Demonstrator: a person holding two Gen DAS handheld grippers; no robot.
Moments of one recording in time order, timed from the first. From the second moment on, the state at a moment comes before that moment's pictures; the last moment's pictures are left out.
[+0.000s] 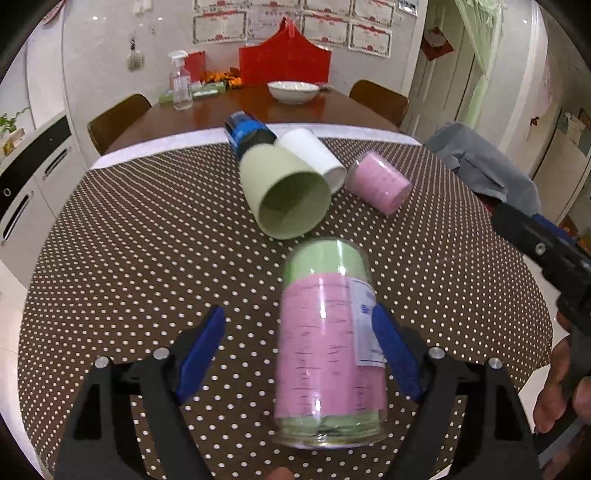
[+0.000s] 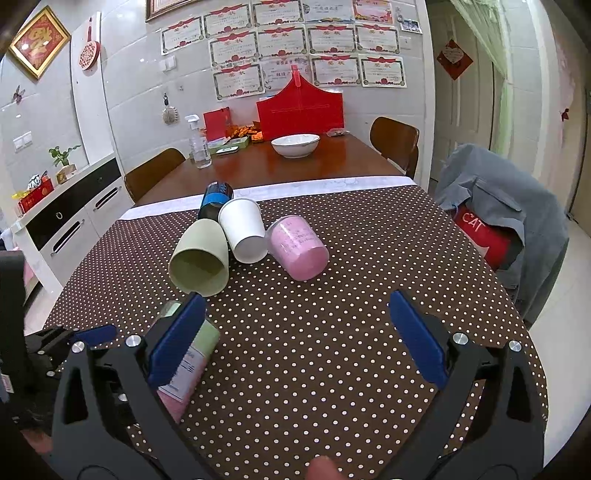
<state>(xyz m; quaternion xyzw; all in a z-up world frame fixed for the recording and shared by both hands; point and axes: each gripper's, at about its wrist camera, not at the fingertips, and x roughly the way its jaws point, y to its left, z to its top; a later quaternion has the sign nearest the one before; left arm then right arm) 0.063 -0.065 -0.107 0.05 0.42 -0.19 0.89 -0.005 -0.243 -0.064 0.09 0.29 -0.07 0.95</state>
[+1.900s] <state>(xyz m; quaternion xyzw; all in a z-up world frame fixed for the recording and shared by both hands) 0.008 0.045 0.004 0.01 0.17 -0.04 0.98 0.009 -0.159 -0.015 0.06 0.30 0.01 0.95</state>
